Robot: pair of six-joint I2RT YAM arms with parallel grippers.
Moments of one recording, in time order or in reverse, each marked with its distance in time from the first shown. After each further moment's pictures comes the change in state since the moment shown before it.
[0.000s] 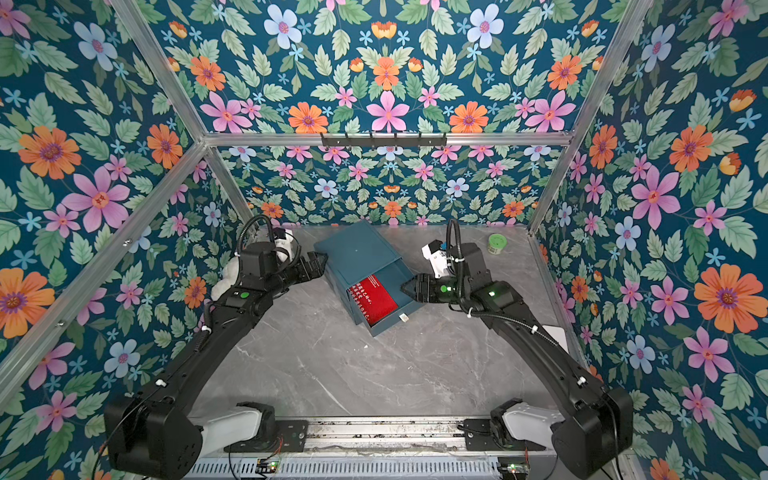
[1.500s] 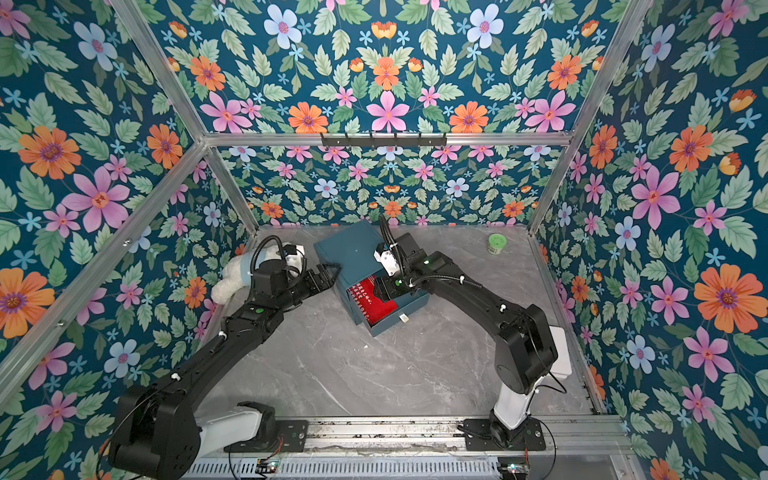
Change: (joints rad) left arm -0.042 0.011 -0.206 0.304 0.122 -0.223; right arm 0.206 0.476 0.352 -0.200 0.304 -0.340
